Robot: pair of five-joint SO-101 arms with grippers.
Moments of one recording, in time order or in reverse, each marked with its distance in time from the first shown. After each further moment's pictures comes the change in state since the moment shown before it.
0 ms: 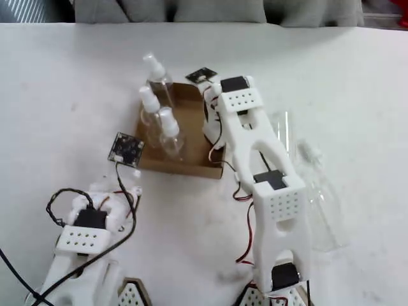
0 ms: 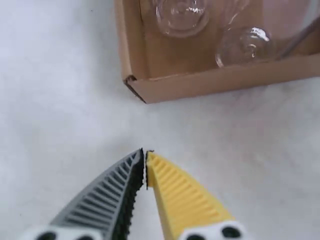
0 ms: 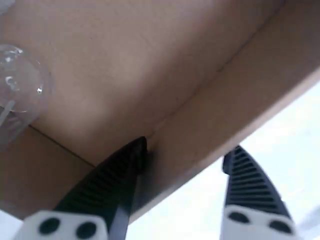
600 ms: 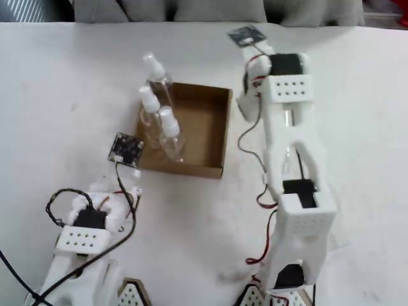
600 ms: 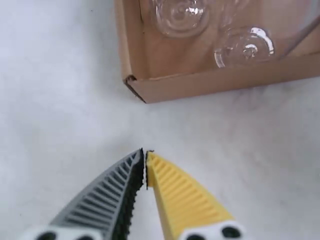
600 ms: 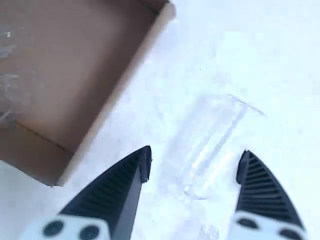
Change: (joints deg) left arm 0.0 0.0 0.0 0.0 0.0; right arm 12.6 -12.7 -8.5 9.1 0.8
